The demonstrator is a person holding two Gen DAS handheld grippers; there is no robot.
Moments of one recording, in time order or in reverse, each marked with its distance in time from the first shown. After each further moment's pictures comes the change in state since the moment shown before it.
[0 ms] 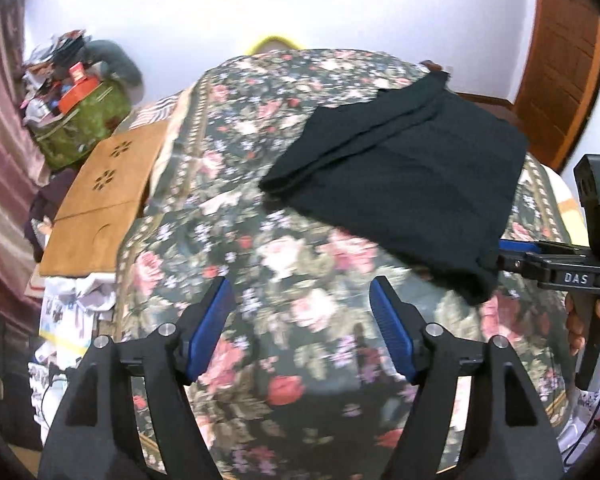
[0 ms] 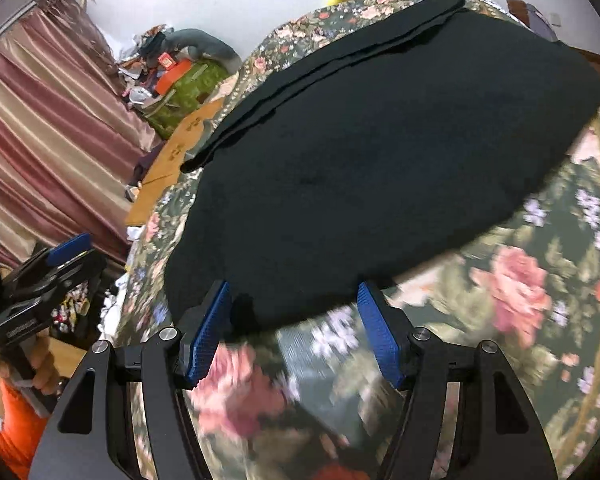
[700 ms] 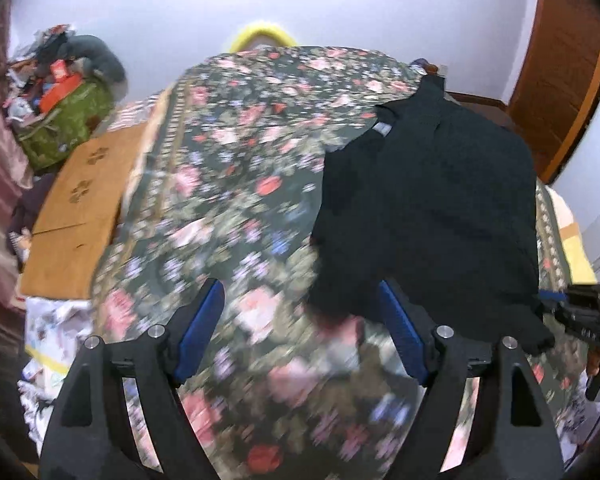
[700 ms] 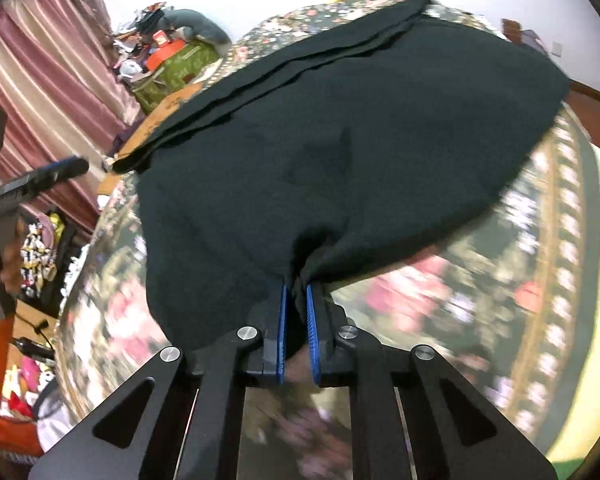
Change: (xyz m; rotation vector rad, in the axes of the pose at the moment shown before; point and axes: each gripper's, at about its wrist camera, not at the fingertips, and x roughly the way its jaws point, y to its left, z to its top) left arm 0.045 -0.018 0.058 0.006 0.036 -0.076; right arm -0.055 -0.058 -0.031 -0.107 0.039 -0.127
